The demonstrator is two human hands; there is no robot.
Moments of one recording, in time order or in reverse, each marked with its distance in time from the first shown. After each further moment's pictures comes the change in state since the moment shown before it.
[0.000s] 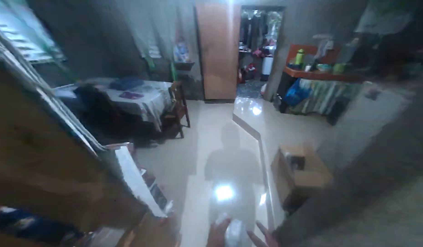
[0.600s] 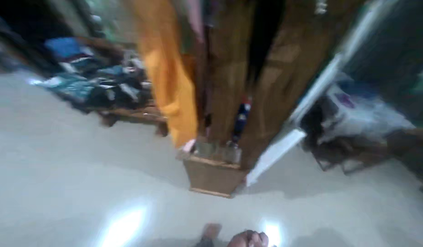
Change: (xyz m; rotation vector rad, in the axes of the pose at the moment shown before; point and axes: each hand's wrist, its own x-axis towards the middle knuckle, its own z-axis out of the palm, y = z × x) left_hand 0.010 0.029 0.016 -0.497 0.699 0.196; right_hand 0.256 -0.024 0.076 0.291 -0.899 -0.633
